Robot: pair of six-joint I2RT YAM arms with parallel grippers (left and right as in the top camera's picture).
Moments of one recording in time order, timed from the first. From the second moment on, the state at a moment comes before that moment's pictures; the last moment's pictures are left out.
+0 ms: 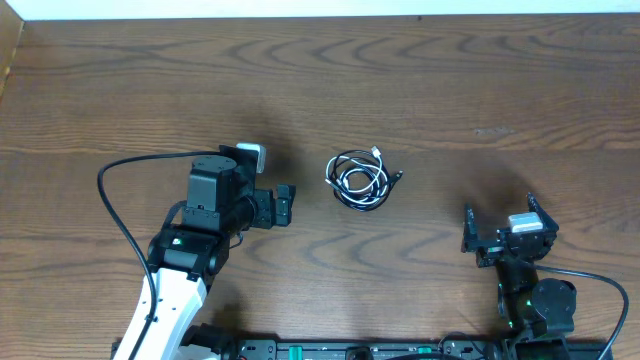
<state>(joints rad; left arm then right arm) -0.22 1.02 0.70 -0.50 0.19 -0.16 0.10 0.01 0.01 -0.07 -0.01 -0.11</state>
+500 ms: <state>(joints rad) -0.22 1.02 0.70 -0.50 0.19 -0.16 0.10 0.01 0.01 -0.07 -0.01 -0.11</state>
